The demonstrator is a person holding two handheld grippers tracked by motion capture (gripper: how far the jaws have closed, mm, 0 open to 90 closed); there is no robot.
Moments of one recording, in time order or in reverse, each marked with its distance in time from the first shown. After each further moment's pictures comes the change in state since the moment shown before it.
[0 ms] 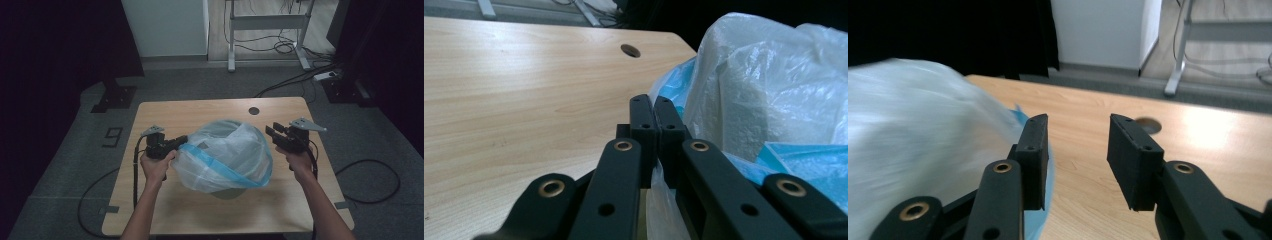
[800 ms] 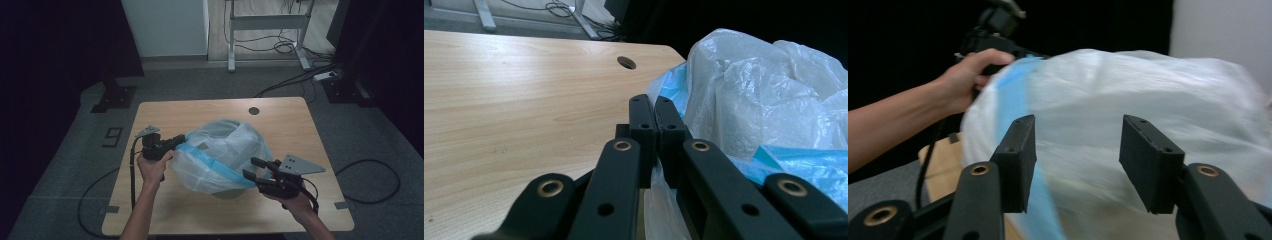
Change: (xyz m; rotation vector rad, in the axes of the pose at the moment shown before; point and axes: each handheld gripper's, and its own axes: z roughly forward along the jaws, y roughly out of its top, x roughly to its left) left arm -0.003 0.001 -0.011 -0.039 -0.009 -0.004; right arm 0.107 -0.019 -0.079 -0.034 0.402 -0.148
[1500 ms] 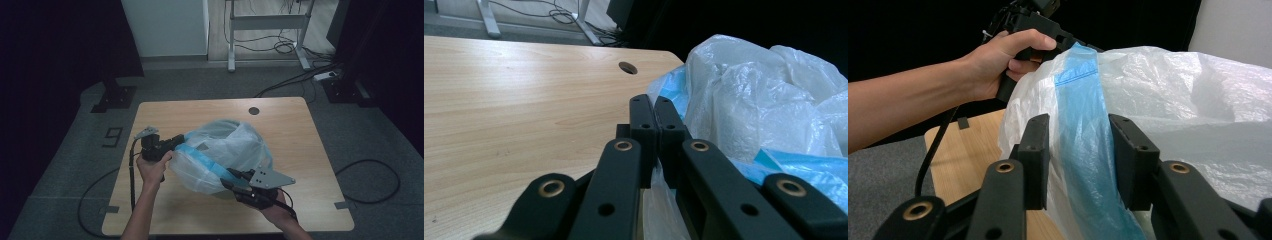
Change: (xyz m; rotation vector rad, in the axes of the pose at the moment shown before) left arm -0.002 -0.002 -0.003 -0.020 0.011 0.003; right arm 0.045 -0.007 0.038 0.024 0.029 -0.132
